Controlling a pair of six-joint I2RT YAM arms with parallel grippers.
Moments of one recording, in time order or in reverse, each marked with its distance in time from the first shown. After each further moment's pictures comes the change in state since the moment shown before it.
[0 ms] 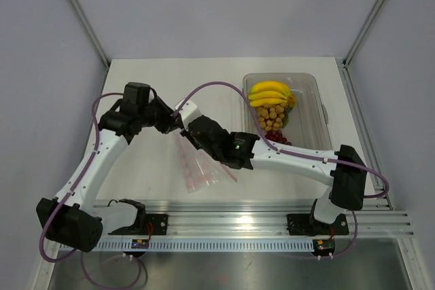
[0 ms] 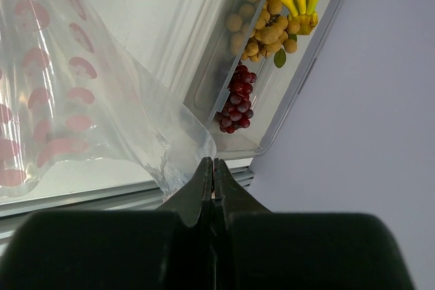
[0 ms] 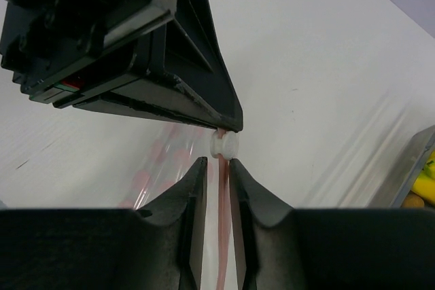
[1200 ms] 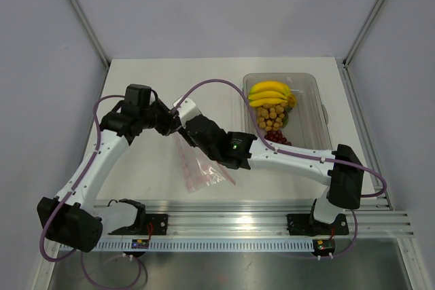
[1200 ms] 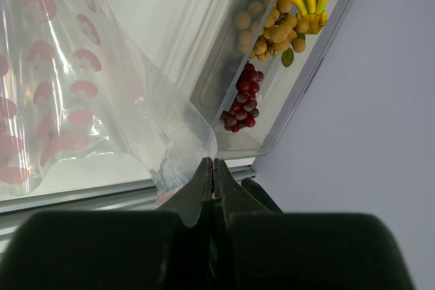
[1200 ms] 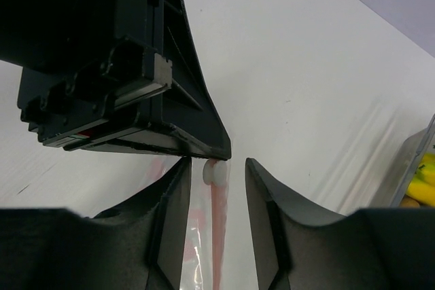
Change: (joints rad) left arm -0.001 0.000 -0.026 0.004 0.001 -0.007; right arm 0.010 0.024 0.033 0.029 0.060 0.007
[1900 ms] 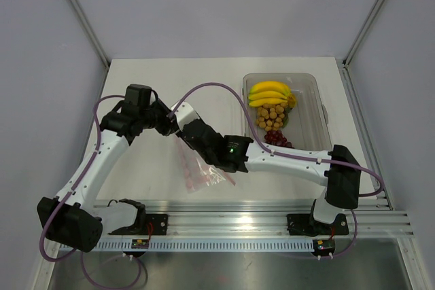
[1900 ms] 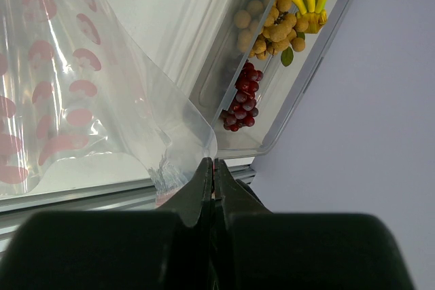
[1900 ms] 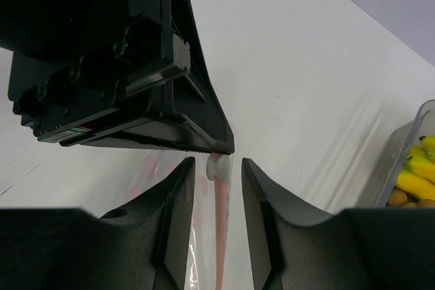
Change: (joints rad) left arm 0.000 0.000 0.000 0.000 0.001 -0.004; right arm 0.029 0.015 -0.002 0.000 0.071 -0.011
